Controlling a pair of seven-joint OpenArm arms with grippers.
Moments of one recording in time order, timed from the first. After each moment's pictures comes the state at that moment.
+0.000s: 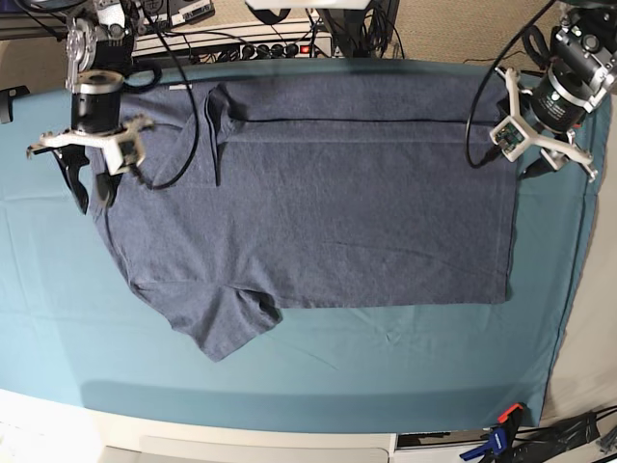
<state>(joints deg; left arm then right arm) 39.1 -43.5 -8.5 132.4 -5.4 -17.3 35.8 -35.8 33.0 3.5 127.2 -25.8 -13.4 -28.9</state>
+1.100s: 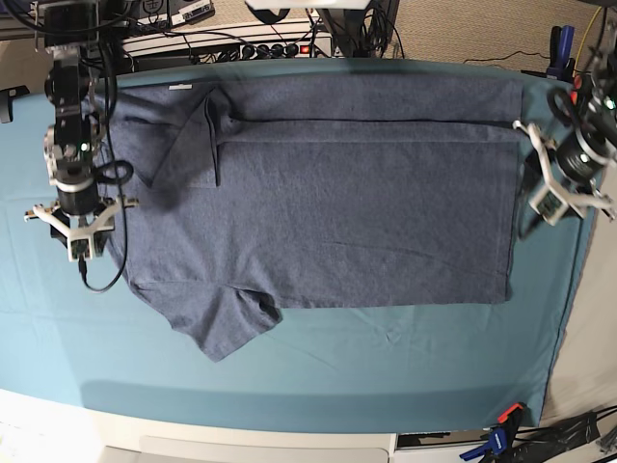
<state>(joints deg) 22.1 -47.2 -8.4 111.9 -23.1 -20.8 34.7 -5.5 33.5 5.3 92.9 4.7 0.0 -26.6</state>
